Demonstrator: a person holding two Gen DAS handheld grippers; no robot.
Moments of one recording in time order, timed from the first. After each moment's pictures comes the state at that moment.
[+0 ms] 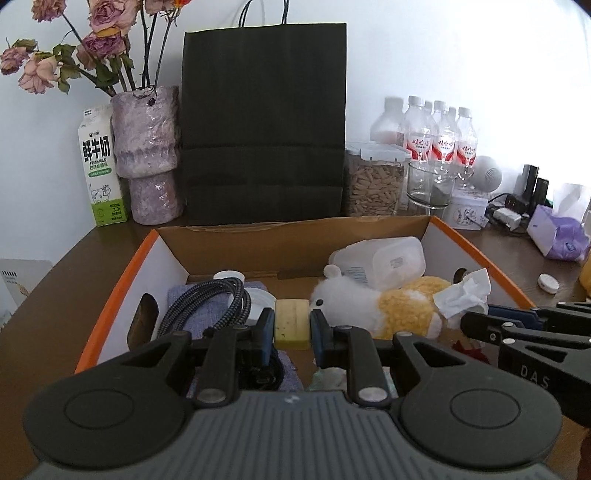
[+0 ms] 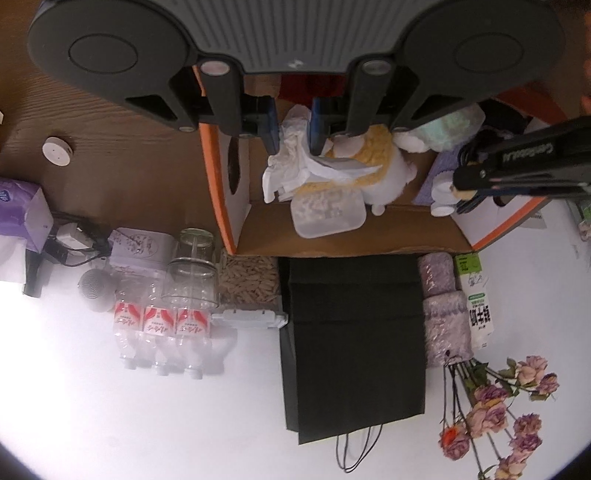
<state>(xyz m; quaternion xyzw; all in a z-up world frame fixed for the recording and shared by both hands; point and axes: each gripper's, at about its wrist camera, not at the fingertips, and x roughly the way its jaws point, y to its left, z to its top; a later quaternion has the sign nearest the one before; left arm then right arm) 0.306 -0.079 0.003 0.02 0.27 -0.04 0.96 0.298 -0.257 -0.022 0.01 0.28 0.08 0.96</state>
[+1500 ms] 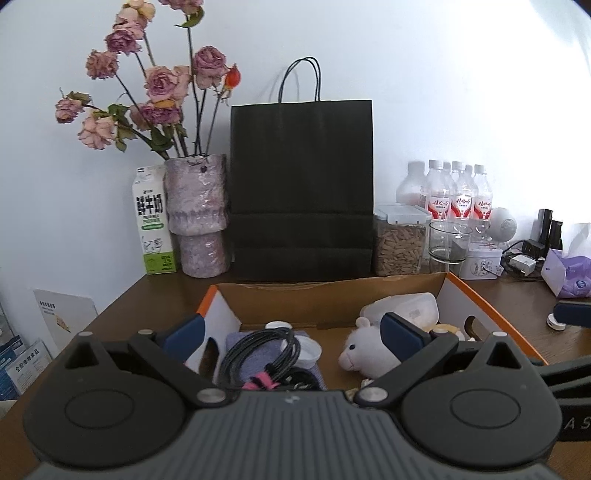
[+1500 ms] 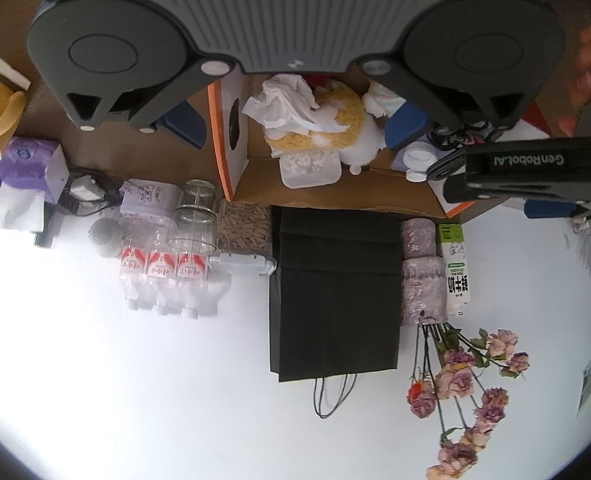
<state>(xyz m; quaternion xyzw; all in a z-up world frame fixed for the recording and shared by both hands) 0.251 -0.063 0.042 0.02 0.18 0.01 0.98 0.247 -0.248 0.019 -0.03 0.20 0.08 0.98</state>
